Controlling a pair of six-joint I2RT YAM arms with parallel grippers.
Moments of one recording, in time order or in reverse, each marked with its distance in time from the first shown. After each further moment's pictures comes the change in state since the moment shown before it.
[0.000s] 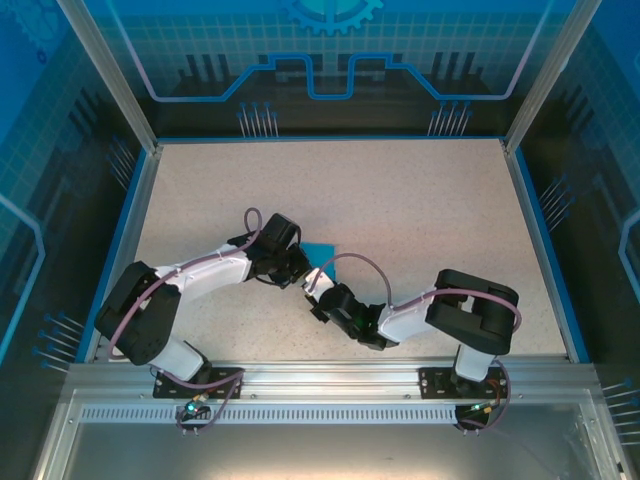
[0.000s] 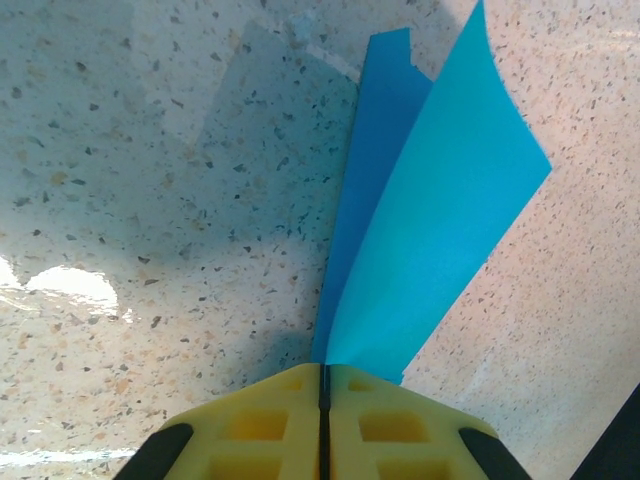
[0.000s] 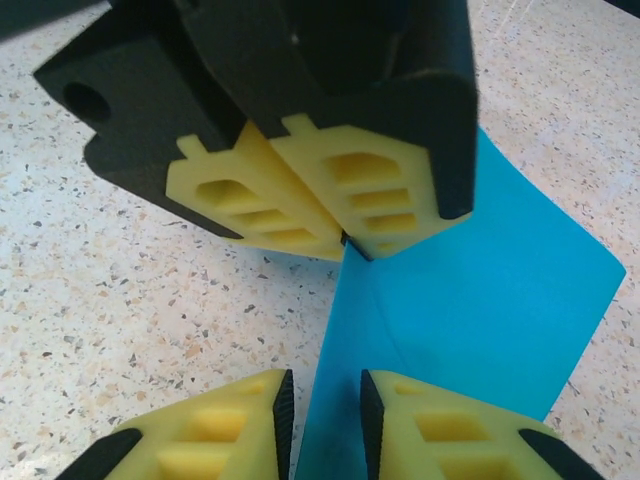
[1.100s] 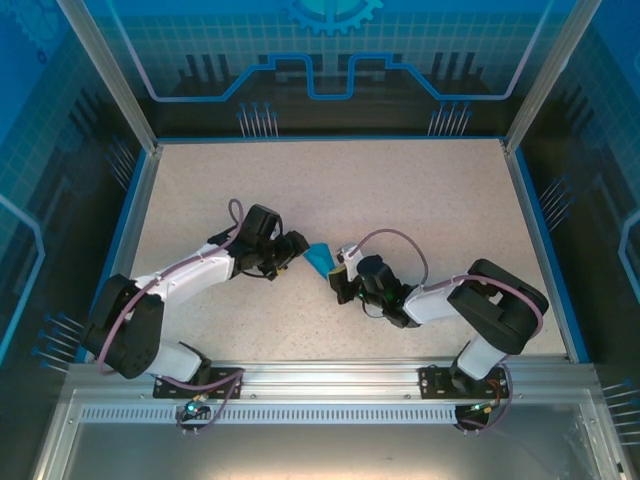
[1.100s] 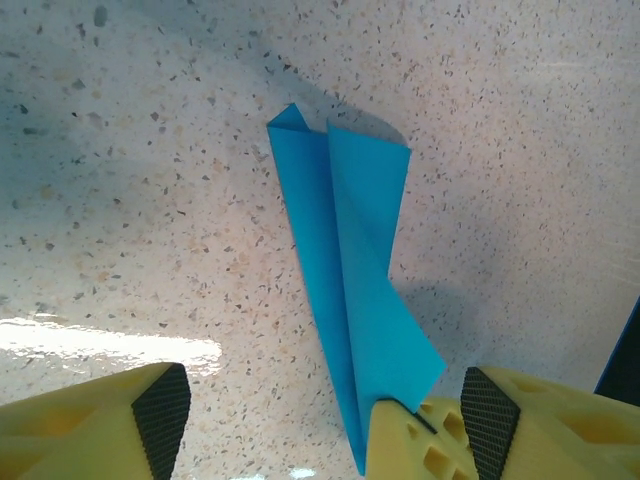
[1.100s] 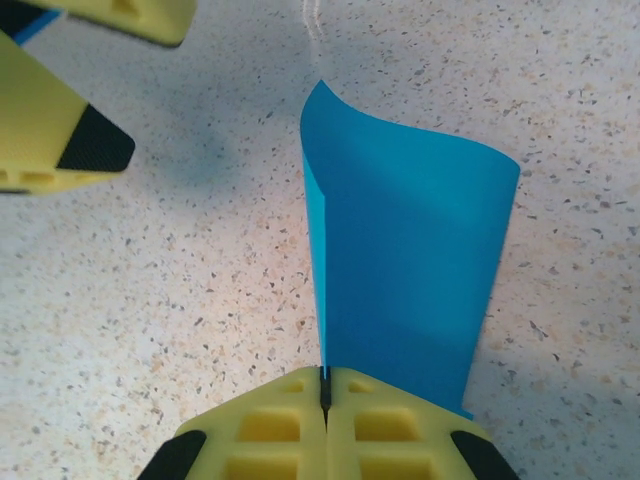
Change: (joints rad) left arm 0.108 -0.095 -0.028 0.029 0.029 0.147; right arm -0.350 -0.111 -0.113 0.056 -0.552 0.304
